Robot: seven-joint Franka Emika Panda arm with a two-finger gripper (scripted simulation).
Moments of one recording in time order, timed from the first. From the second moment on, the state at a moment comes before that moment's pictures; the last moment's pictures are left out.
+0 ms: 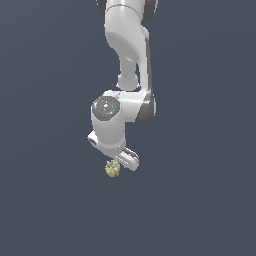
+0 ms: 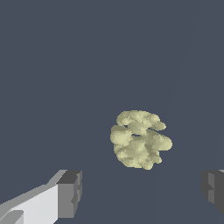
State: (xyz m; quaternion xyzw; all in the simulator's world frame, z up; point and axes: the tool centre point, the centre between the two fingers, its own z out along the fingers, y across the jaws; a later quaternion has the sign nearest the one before) arm 0.072 -0.051 0.109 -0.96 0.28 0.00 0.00
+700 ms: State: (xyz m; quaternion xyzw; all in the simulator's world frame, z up) arm 0.080 -0.068 0.089 -0.94 0.34 0.00 0.00
